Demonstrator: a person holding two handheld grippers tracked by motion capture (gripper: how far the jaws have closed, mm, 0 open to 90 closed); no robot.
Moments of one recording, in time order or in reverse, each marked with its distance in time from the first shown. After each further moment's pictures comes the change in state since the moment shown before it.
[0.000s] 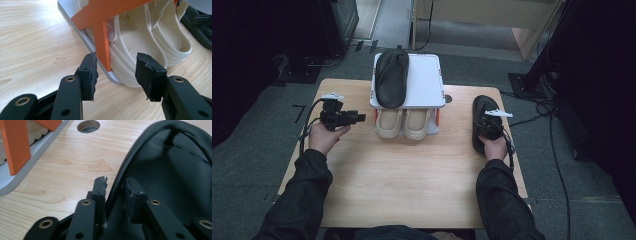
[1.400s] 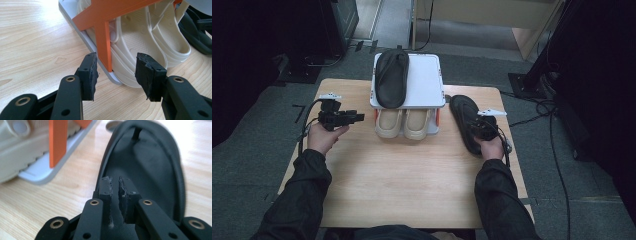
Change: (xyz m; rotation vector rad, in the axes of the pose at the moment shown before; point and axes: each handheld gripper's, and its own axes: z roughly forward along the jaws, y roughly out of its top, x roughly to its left) left arm 0.006 -0.002 -0.001 -0.014 -0.015 -0.007; right arm 0.028 0.009 -0.013 0.037 0.087 -0.082
